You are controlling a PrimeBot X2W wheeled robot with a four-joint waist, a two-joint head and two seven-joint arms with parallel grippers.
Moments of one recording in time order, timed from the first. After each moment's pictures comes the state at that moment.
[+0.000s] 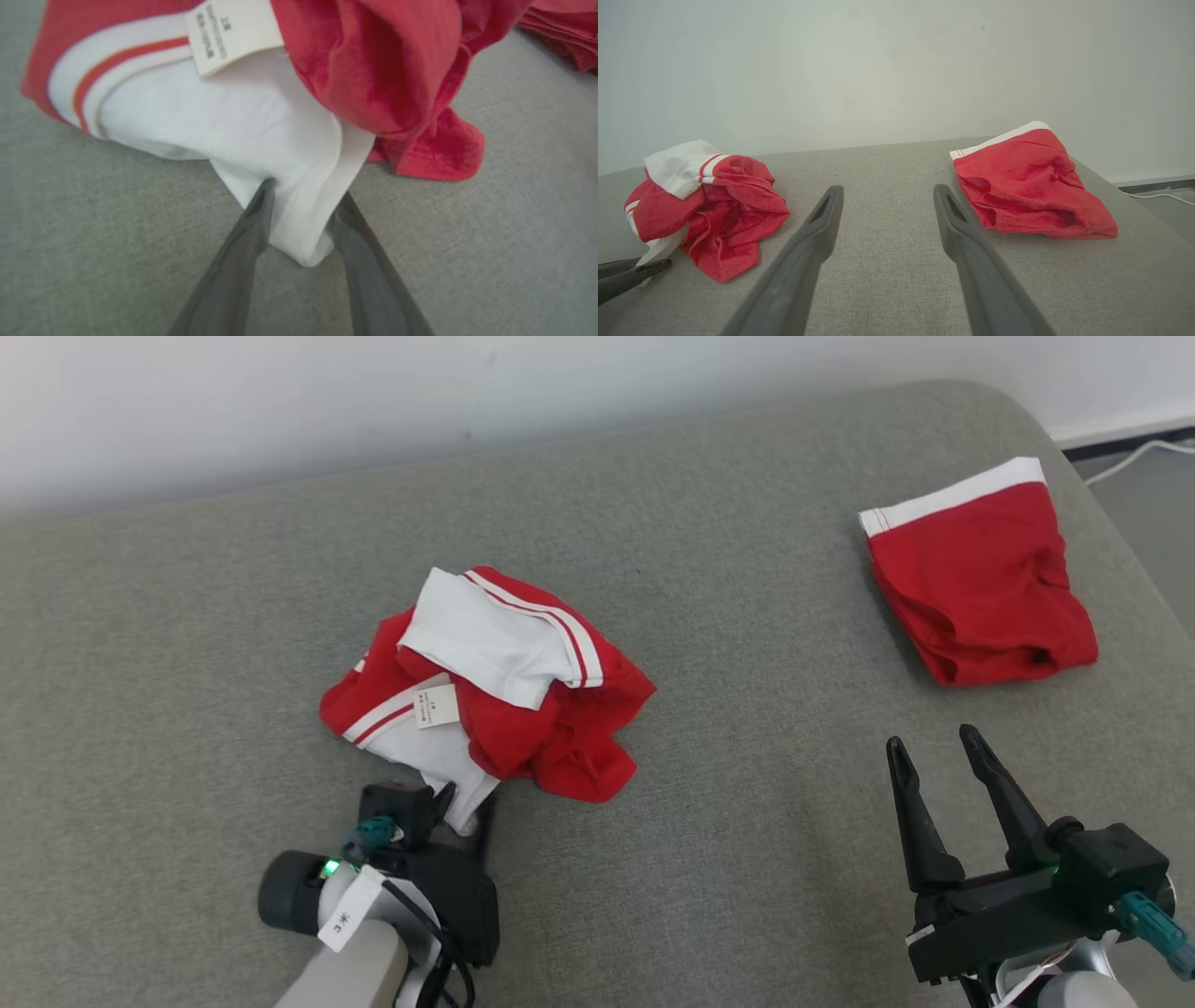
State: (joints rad) left arm -0.50 0.06 -0.61 0.73 -0.36 0.02 -0.07; right arm -0.03 -0.05 -0.03 0.03 0.19 0.13 -0.14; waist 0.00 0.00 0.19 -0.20
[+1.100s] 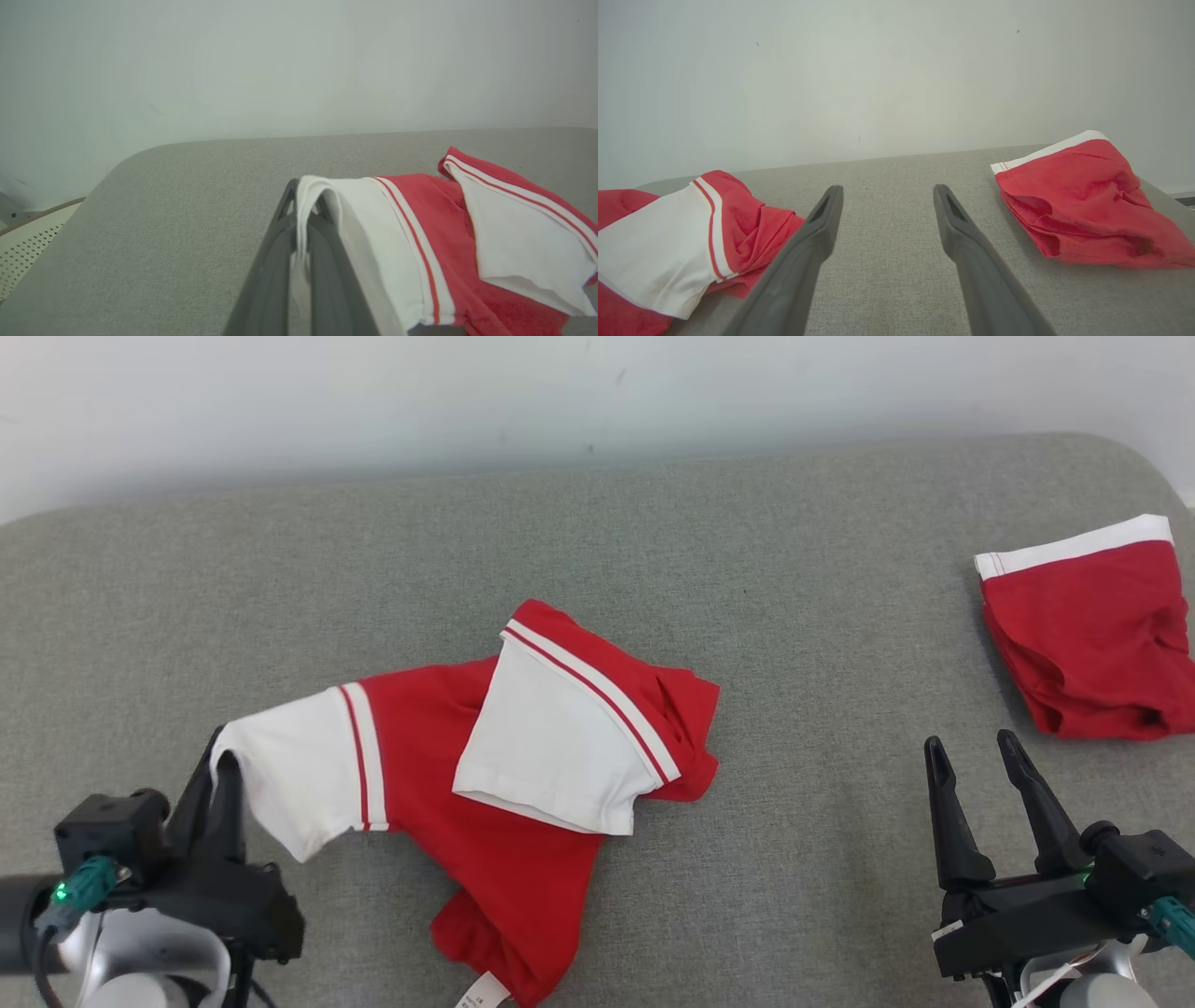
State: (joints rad) left arm -0.22 0.43 -0.40 -0.03 -0.37 0.31 0.01; right arm -0.03 -0.05 -0.08 0.07 0.22 0.13 -0.18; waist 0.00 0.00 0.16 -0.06
